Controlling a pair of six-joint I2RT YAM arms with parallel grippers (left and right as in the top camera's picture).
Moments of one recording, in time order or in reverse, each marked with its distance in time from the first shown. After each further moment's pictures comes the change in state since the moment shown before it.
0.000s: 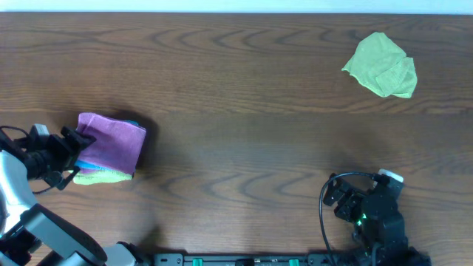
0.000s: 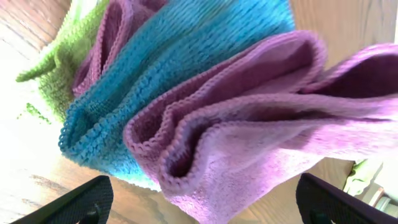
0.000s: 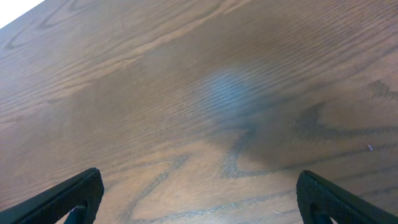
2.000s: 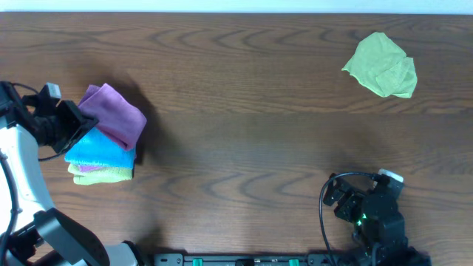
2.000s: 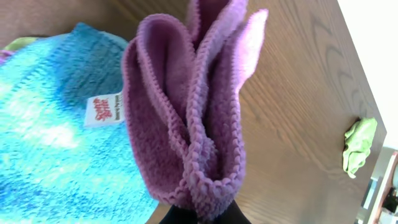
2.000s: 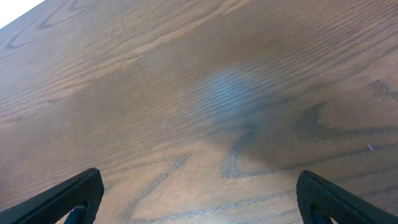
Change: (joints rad) left arm -0.205 0.004 0.177 -0.006 0.026 -0.025; right arm 0.000 0.000 0.000 0.000 0.000 0.000
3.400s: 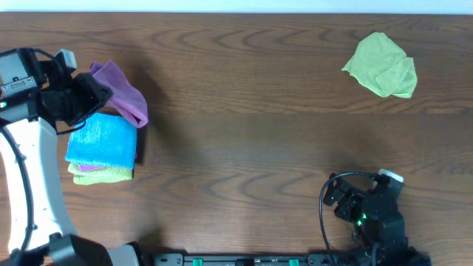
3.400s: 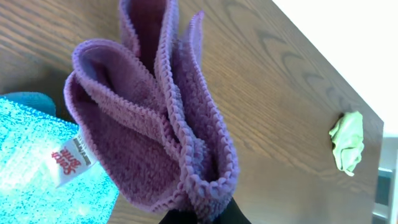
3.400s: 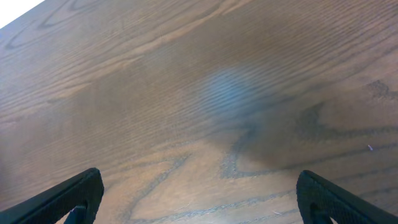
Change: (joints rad) left arm -0.202 -0.052 0.126 0.056 -0.048 -0.121; right arm 0.000 0.000 0.000 0.000 0.000 0.000
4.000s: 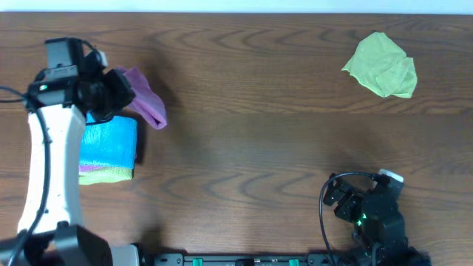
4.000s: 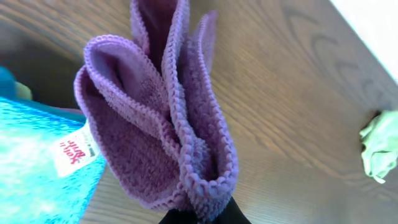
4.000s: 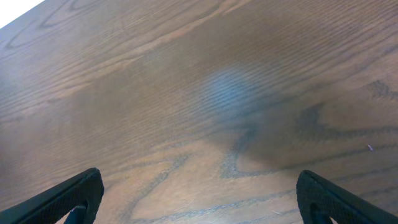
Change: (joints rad) left arm -0.184 0.016 -0.002 0.017 -0.187 -0.143; right arm 0.000 0.000 0.000 0.000 0.000 0.000
